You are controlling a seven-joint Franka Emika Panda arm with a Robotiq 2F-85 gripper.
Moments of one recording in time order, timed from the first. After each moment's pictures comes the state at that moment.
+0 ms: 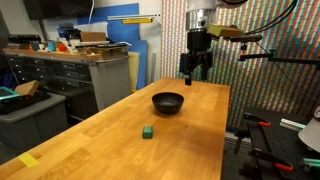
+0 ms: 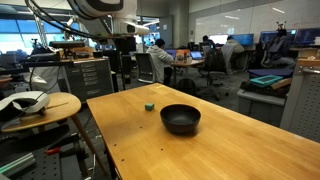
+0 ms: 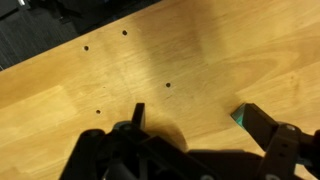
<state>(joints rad) 0.03 -0.17 0.15 -2.51 0.07 2.29 0.54</state>
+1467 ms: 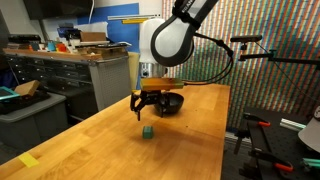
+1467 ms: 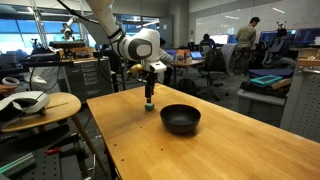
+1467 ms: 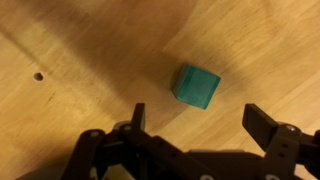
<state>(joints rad) 0.22 0.49 0.04 -2.06 0.14 2.59 0.87</state>
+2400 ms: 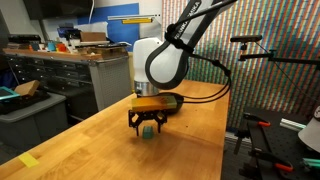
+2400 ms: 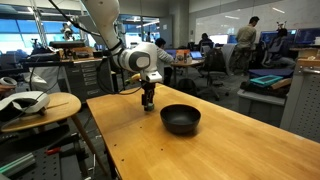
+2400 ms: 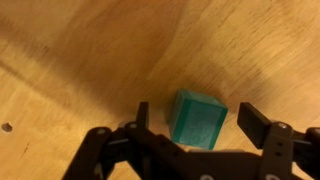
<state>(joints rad) 0.32 0.63 -0.01 -1.98 0.13 2.62 1.05</state>
